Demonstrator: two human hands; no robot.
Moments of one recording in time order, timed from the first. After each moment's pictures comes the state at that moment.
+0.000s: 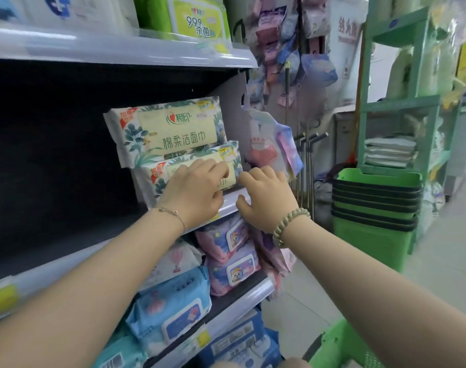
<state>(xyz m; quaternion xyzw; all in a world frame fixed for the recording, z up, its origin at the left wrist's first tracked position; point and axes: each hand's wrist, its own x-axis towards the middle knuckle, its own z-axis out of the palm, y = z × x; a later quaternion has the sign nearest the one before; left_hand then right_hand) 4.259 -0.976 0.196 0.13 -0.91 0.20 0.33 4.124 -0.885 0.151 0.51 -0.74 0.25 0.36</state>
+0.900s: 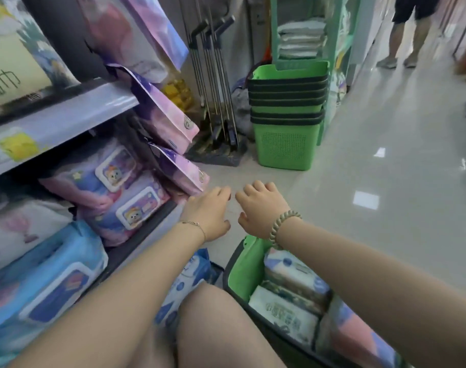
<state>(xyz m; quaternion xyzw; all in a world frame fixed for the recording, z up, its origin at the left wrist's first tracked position) 4.084 -0.899 -0.047 0.09 -0.99 0.04 -0.01 4.018 -0.768 -0.067 0.47 -0.87 0.03 0.12</state>
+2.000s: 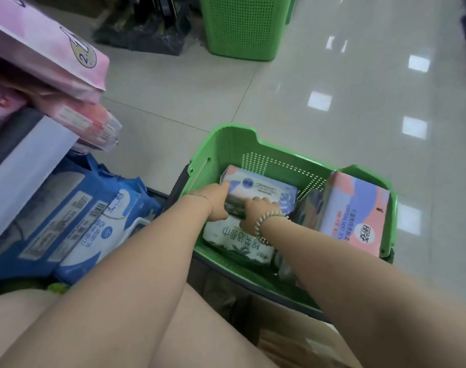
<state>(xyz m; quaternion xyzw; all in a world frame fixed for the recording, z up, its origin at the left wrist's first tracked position) 4.019 -0.852 -0.276 0.03 -0.92 -0.11 -0.37 4.006 -0.718 -0.316 0.21 -0.92 0.00 -0.33</state>
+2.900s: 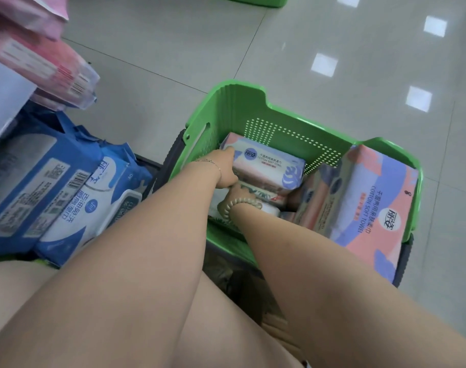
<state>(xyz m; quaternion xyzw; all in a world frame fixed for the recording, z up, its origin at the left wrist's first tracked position) 3.997 -0.849 -0.305 0.07 -0.91 -0.18 -0.36 4.023 -0.773 -0.391 0.00 -0.88 0.05 -0.47</state>
